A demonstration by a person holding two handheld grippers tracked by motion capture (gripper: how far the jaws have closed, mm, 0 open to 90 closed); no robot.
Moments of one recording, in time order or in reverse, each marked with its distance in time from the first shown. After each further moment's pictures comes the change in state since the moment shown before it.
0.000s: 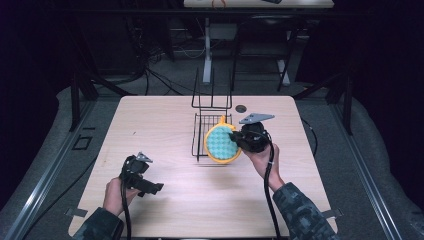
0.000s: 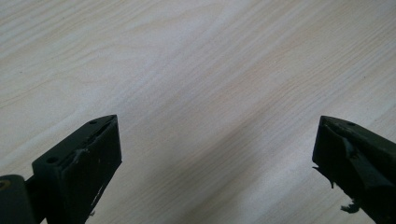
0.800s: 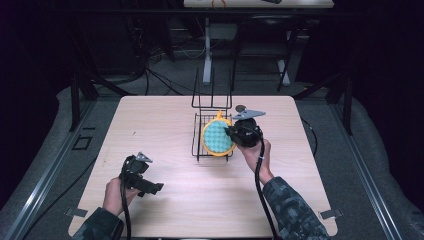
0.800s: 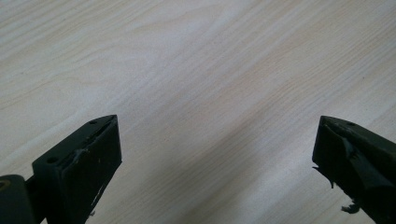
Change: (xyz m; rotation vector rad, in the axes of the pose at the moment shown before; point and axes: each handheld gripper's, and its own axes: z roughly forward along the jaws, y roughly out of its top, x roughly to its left) left arm 0.000 0.000 0.000 -0.005 -0.003 -0.001; right arm -0.004 0.006 0.031 -0.025 -0.056 0.013
